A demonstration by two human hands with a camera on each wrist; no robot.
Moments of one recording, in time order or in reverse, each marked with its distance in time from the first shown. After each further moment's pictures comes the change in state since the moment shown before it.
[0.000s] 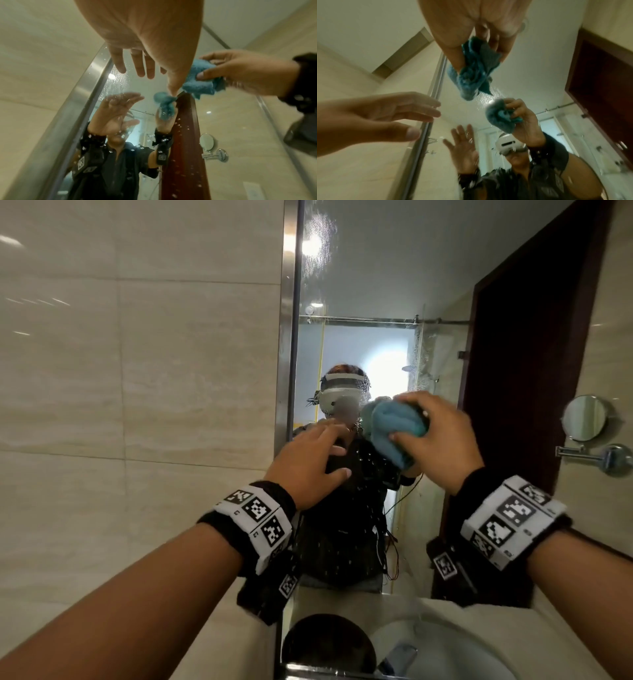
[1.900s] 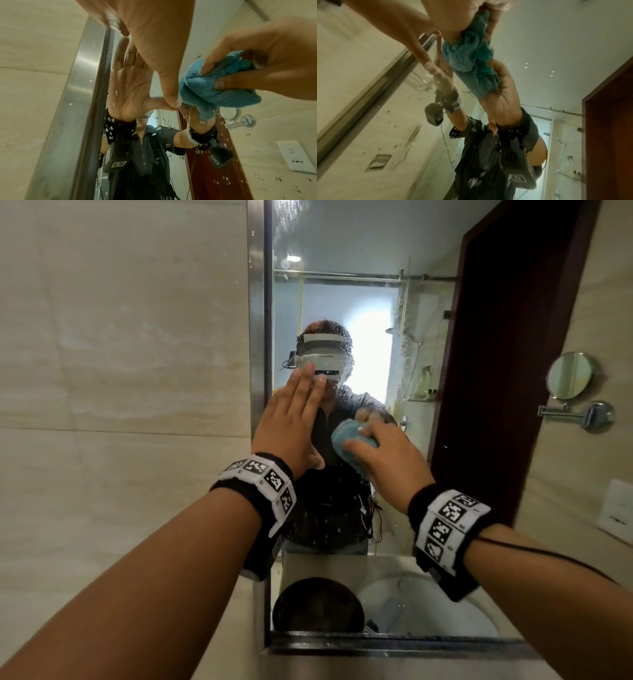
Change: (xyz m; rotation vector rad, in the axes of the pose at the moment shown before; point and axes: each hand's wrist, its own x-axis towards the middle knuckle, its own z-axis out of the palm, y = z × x) left_hand 0.013 -0.028 0.044 0.549 -0.126 -0.084; right_hand -0.050 0.028 0.066 -0.230 -0.266 -0.019
